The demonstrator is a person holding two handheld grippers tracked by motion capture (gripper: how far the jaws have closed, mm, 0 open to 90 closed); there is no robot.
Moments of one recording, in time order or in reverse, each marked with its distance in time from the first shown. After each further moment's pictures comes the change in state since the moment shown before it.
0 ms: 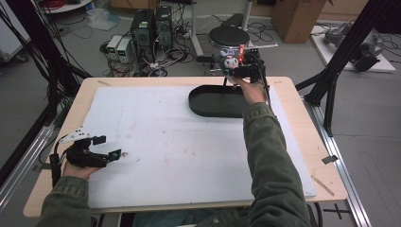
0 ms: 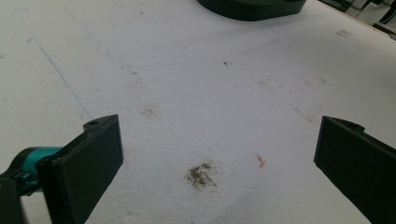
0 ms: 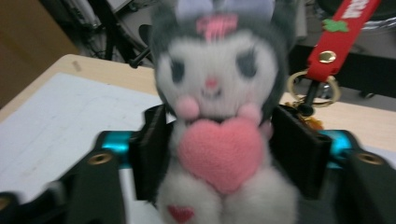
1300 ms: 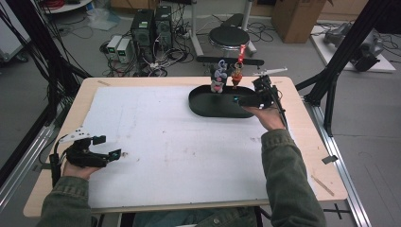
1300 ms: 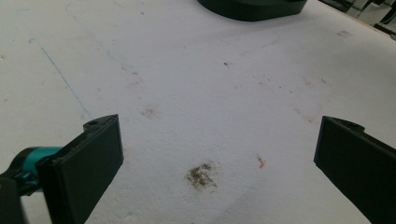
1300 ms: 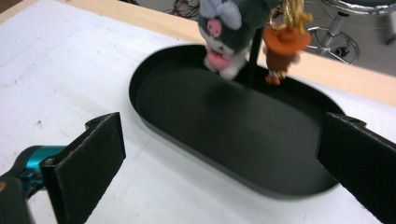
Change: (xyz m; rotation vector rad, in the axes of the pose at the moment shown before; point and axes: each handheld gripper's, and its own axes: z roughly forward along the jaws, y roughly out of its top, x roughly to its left) left arm 0.000 0.000 0.000 -0.002 0.002 -0.002; right arm -0.006 -0.069 -0.046 0.100 -0.022 -0.144
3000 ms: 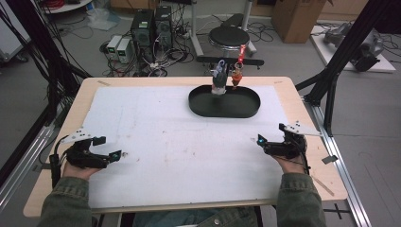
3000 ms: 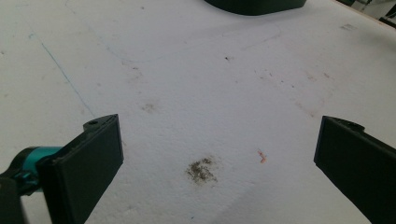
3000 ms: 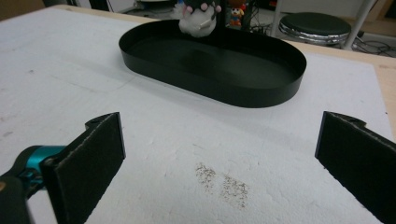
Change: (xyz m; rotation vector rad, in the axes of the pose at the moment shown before) left arm -0.002 -0.002 0.000 0.014 0.011 0.005; right arm -0.015 -0.158 -0.053 -0.277 -0.046 -0.013
